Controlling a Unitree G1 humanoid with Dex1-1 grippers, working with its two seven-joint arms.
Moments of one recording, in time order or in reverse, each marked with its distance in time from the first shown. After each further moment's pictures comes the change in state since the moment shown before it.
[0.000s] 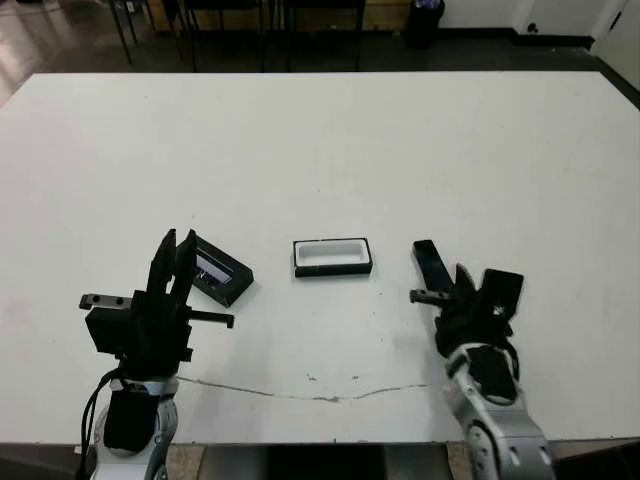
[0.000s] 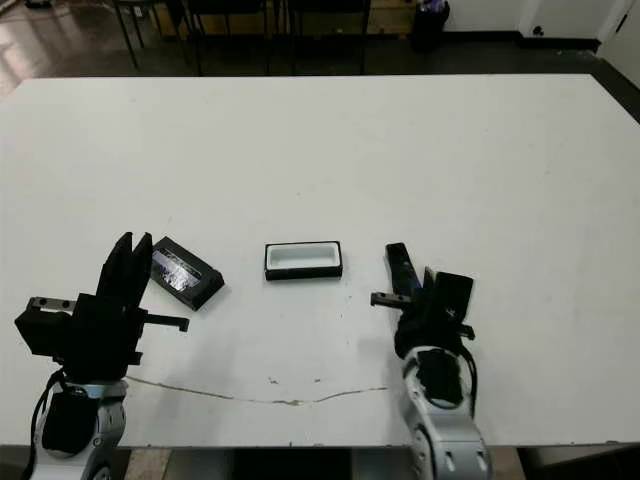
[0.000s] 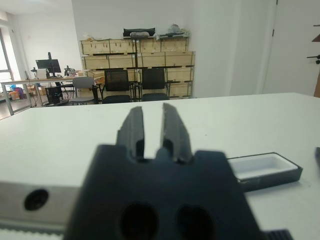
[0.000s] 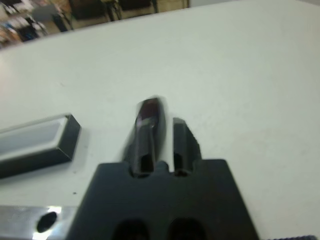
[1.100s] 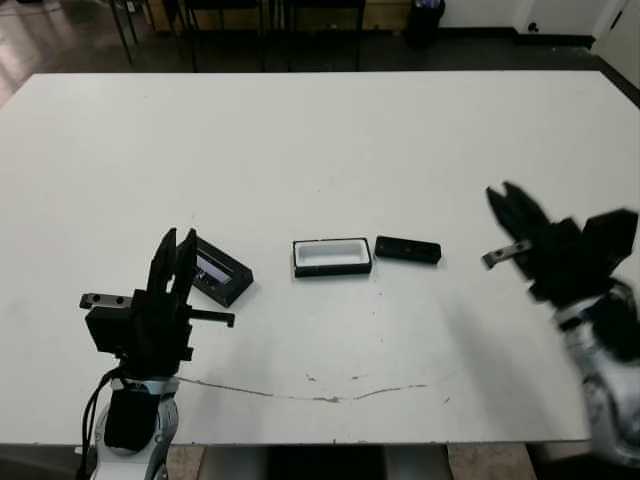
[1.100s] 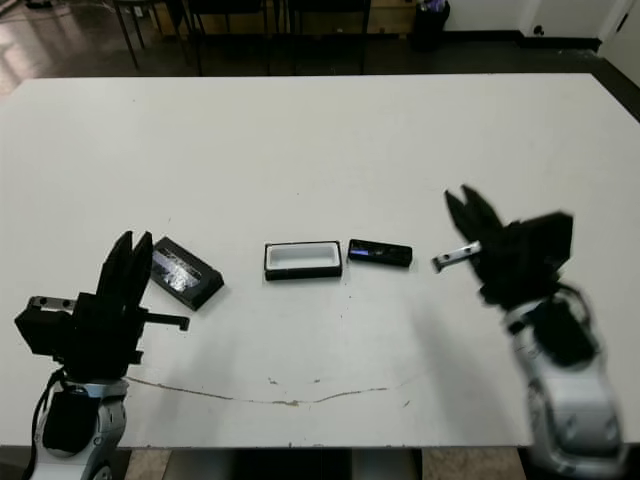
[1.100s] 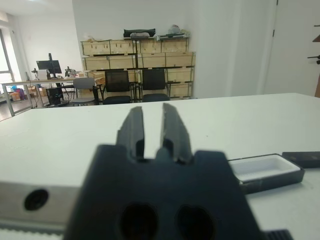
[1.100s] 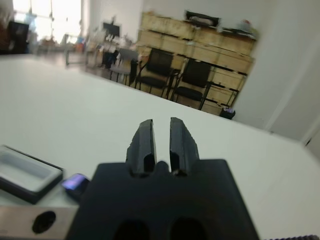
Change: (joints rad) left arm -0.005 0.001 0.005 0.002 0.005 -0.005 0.002; right arm -0.312 -0.580 -0.192 0.189 0.071 -0.194 0.506
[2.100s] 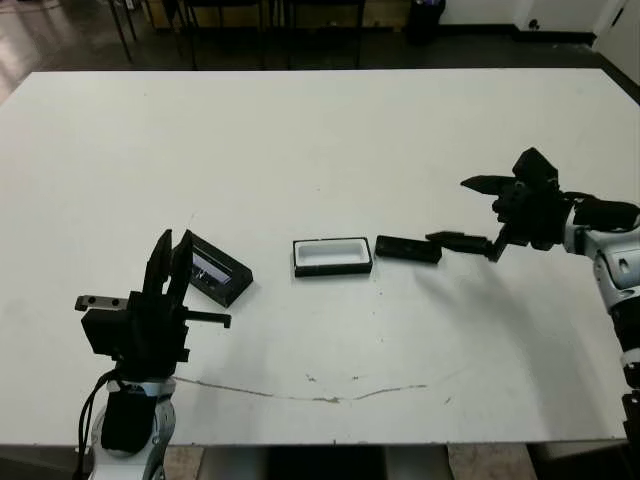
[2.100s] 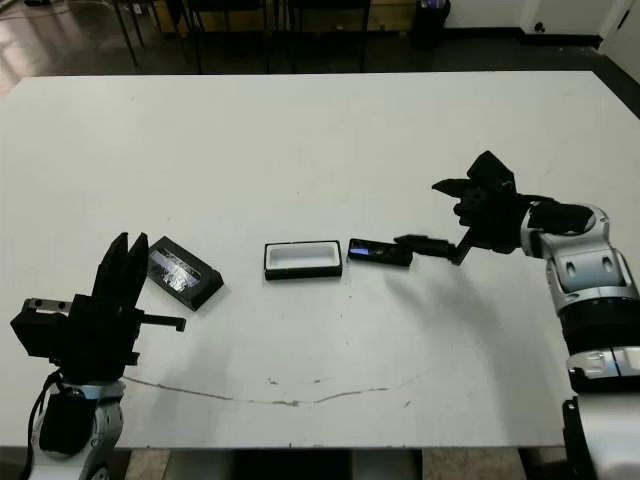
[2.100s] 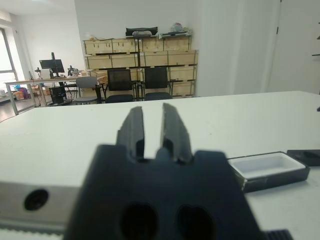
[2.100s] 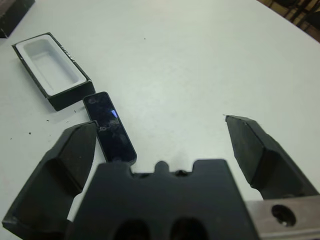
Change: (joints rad) left arm 0.009 0.003 0.009 0.000 0.002 -0.004 0.003; right arm -0.493 -0.094 0.284 0.902 -0.085 -0.134 0.646
